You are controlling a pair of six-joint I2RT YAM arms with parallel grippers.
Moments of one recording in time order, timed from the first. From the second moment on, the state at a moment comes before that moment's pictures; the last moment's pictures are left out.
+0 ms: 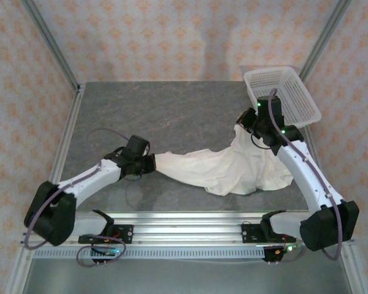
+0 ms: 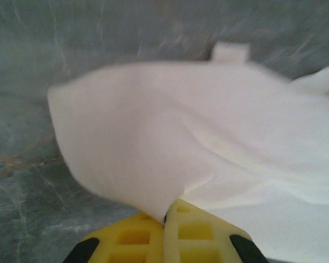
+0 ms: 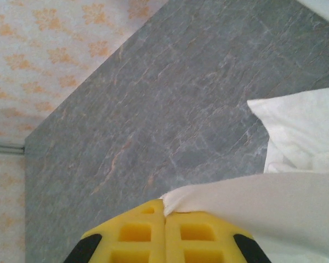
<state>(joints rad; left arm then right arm) -0.43 1.26 0.71 -0.45 0.08 -0.65 0.25 1.21 1.16 -0.60 -0.08 0.82</state>
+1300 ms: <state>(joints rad) -0.24 1.55 1.23 -0.79 0.08 -0.43 0.25 1.35 1.40 -0.78 0.24 0.69</state>
